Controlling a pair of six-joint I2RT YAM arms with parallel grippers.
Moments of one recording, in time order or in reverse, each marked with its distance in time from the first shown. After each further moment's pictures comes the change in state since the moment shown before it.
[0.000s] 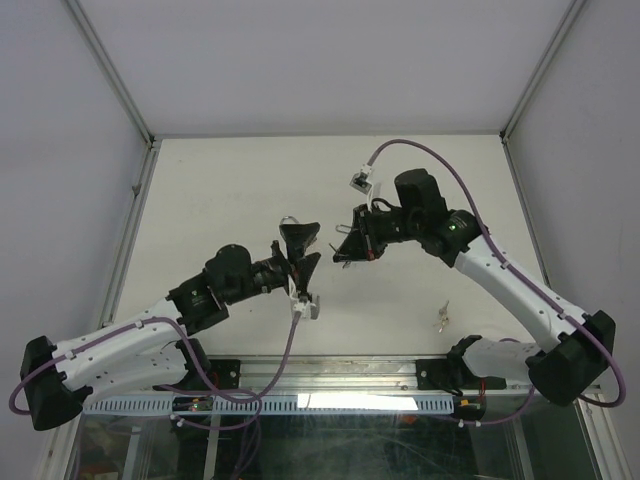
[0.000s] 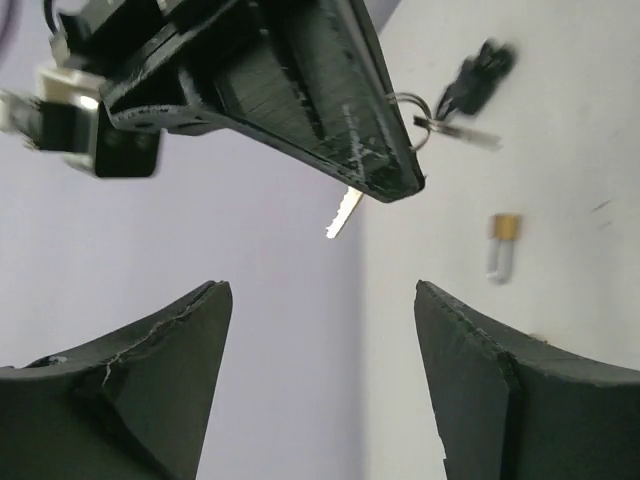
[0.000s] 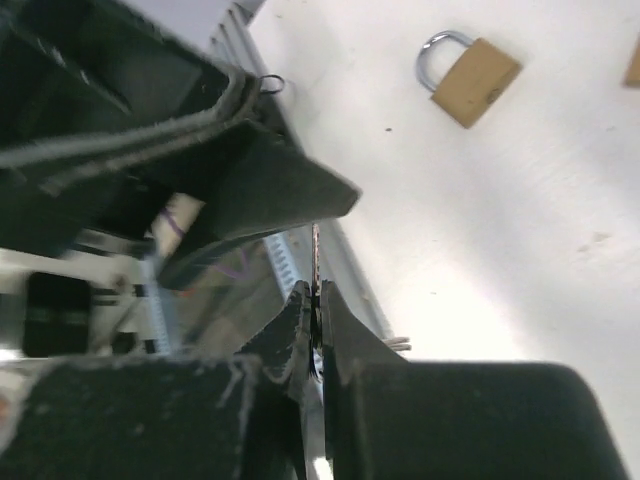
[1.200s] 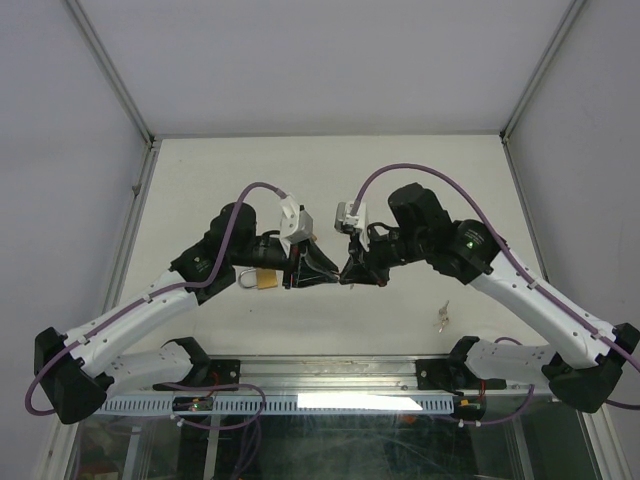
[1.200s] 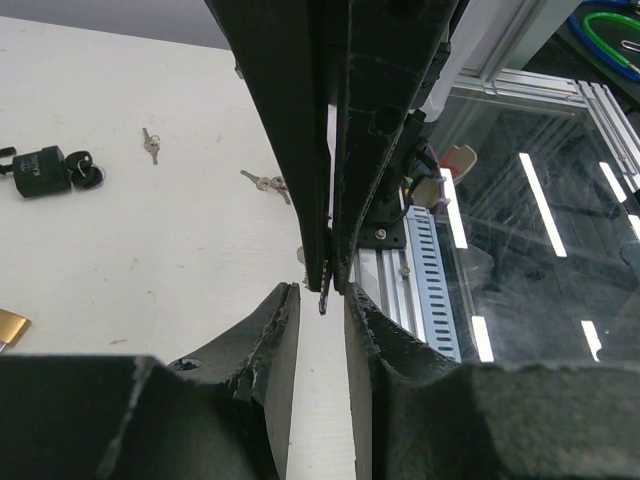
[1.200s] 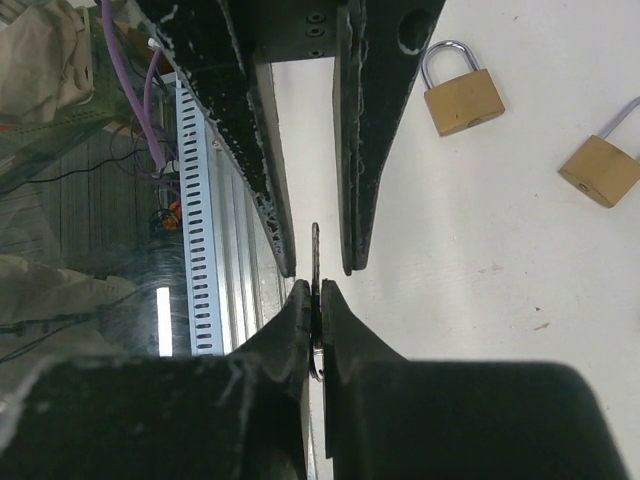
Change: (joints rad) left arm 0.183 0.182 0.333 -0.267 0.673 -1.472; right arm 0.225 -0.092 0.180 -0.363 0.191 -0.645
